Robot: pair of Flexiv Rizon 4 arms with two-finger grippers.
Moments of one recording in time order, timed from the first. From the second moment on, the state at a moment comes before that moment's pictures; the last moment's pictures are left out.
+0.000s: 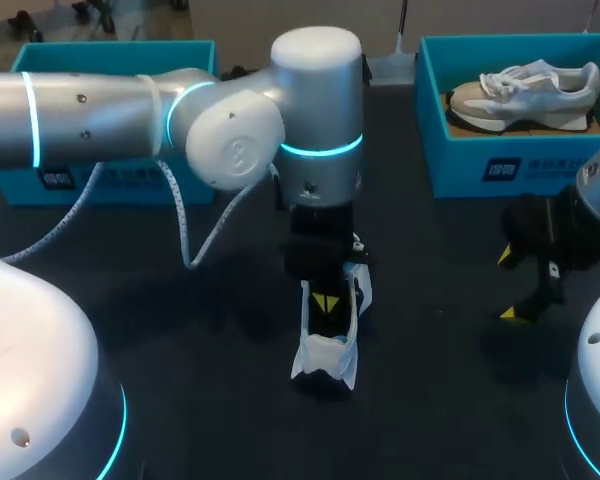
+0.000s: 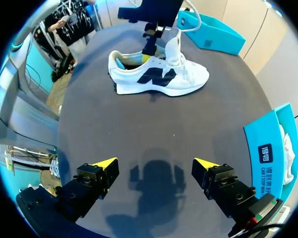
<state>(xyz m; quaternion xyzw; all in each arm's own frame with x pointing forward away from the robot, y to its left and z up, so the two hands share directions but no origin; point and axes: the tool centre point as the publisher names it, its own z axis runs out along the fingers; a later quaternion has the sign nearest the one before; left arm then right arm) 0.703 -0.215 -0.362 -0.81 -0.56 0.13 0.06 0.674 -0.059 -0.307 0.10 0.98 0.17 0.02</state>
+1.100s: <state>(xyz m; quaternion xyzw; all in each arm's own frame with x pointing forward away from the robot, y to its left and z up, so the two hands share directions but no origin) 0.703 -0.217 -0.360 -0.82 -0.56 0.13 0.06 0.674 -0.059 -0.307 0.10 0.98 0.17 0.02</state>
